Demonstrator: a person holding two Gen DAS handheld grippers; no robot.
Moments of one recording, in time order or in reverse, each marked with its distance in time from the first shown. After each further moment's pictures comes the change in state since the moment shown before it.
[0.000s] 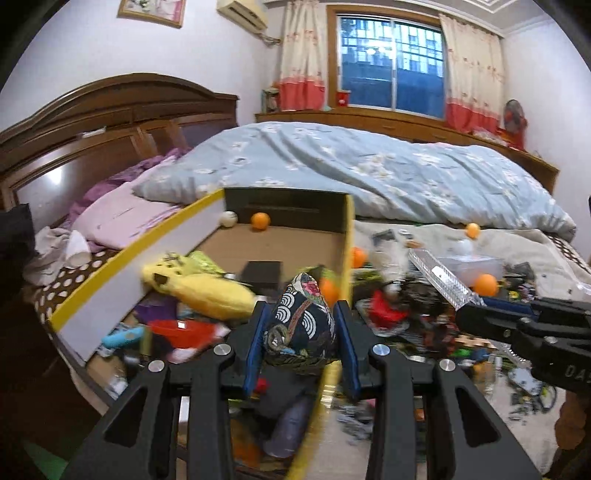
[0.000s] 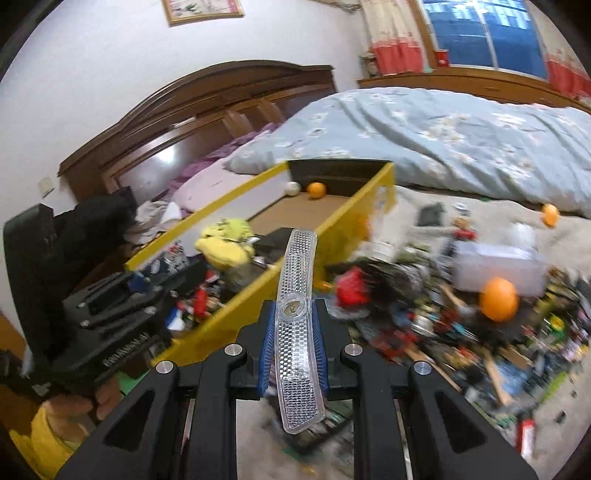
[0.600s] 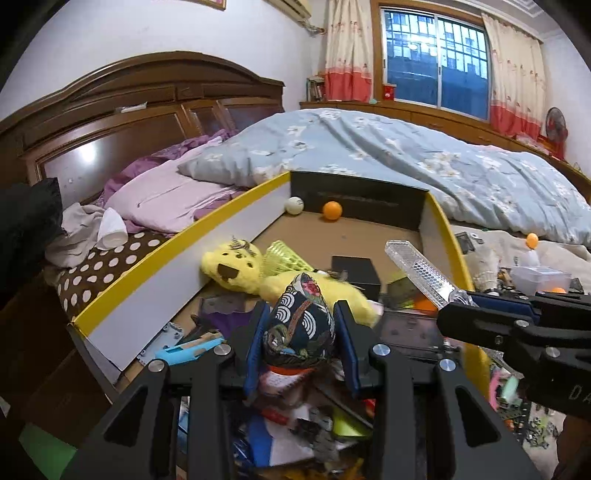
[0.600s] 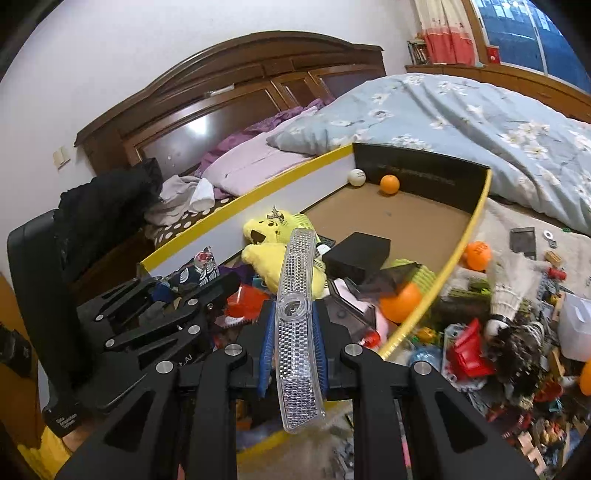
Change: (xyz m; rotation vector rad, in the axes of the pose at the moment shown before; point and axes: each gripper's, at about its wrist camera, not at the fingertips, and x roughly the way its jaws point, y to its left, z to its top) left arm 0.045 0.088 -0.001 -0.080 0.042 0.126; right arm 0.105 0.065 0.035 -0.085 0.089 0.085
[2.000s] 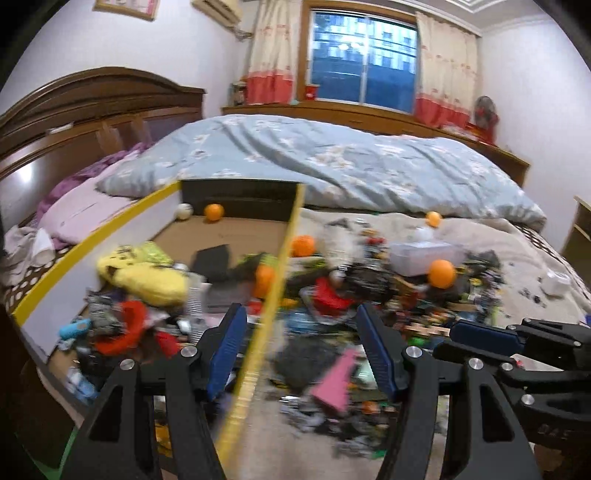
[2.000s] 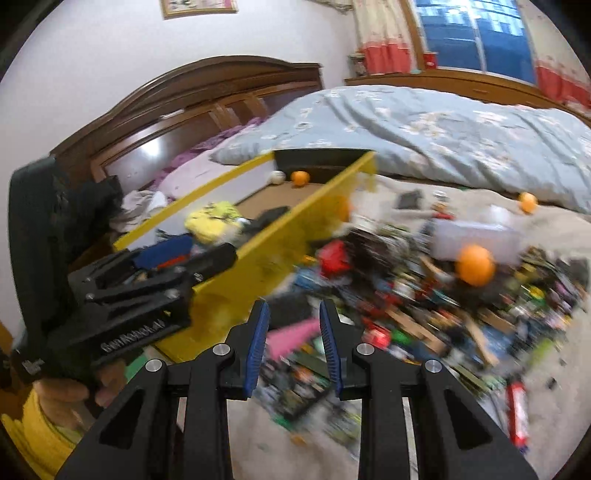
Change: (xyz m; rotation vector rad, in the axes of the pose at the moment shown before) left arm -0.063 -0.130 -0.025 0.114 -0.011 -0.294; right arm -0.141 -0.066 -0.103 0.116 -0.081 -0.231
